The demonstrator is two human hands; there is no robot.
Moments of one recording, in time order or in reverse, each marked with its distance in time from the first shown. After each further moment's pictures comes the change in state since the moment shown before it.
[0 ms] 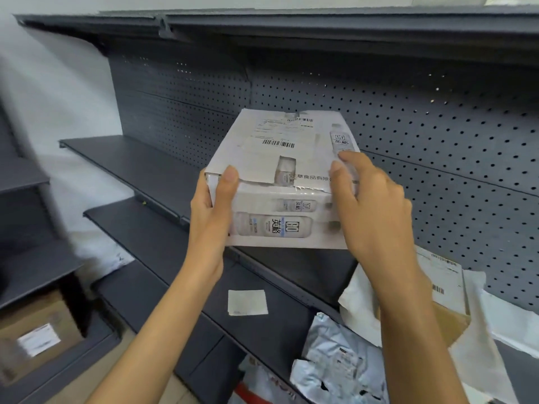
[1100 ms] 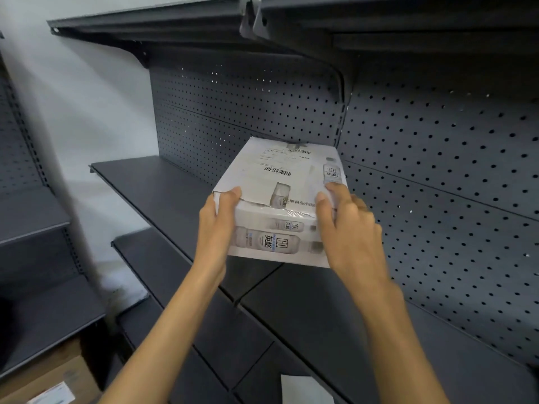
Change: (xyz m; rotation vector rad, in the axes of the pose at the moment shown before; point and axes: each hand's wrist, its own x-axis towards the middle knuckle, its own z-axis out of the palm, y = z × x) left_hand 0.294 -0.096 -0.143 0.174 0.197 -0.181; right_hand 0.194 -0.083 0.286 -0.007 -0.157 -0.012
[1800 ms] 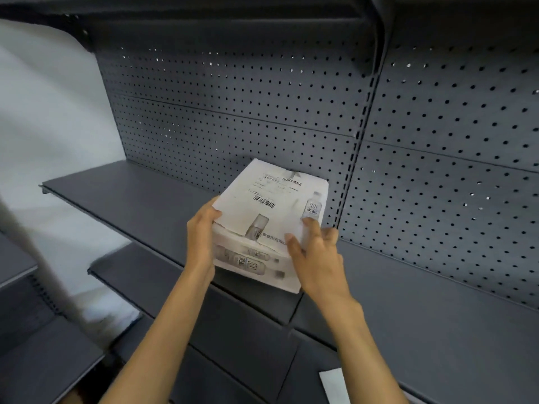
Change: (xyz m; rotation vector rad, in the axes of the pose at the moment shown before) left_hand 0.139 -0.061 -0.079 0.014 -0.093 -0.203; right_hand 0.014 -0.043 0.161 0.134 -0.177 0.367
